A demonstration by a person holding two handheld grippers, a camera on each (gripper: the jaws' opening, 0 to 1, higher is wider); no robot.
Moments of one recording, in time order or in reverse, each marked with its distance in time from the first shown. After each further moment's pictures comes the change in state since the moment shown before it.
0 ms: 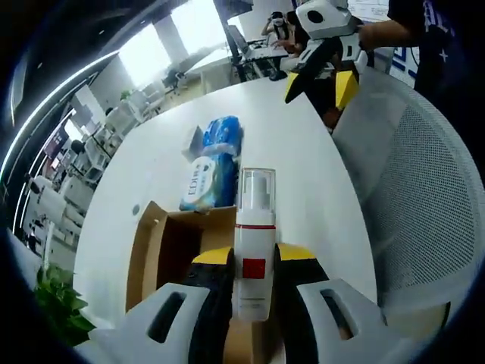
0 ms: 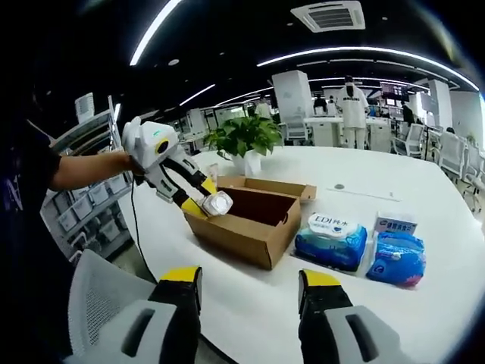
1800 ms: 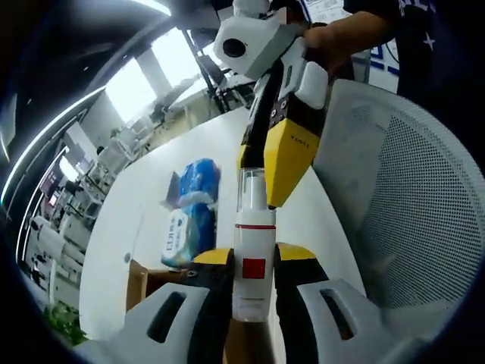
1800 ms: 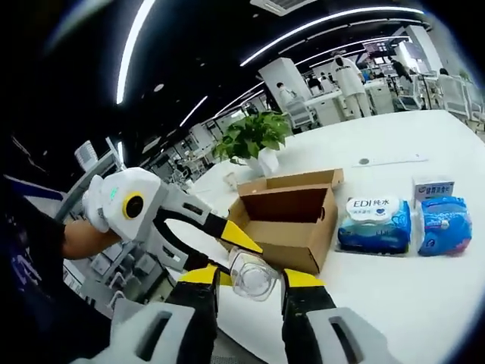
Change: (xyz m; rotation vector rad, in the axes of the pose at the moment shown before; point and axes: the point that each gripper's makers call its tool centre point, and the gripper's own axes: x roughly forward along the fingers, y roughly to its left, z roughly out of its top) left arm 0.030 -0.051 0.060 0.129 -0.148 -0.016; right arm 0.036 0.032 0.015 0.279 0.008 0.147
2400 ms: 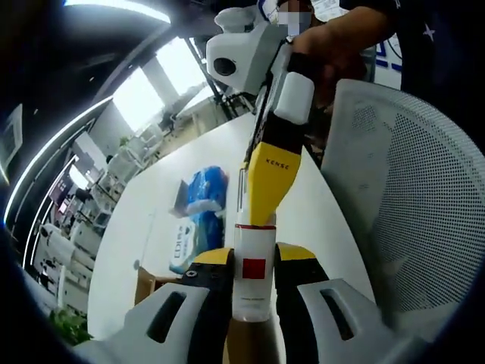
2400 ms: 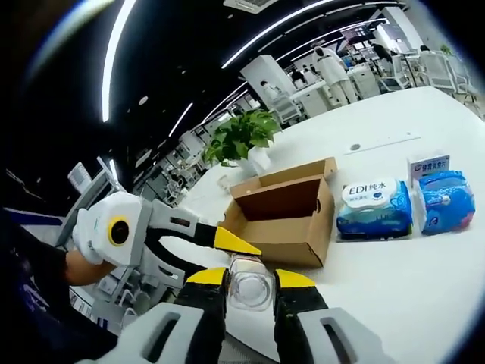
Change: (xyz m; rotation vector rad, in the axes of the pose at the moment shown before) left arm 0.003 0.002 0.006 0.035 -0.032 0.072; right arm 0.005 -0.005 0.000 0.124 -0.006 -0.015
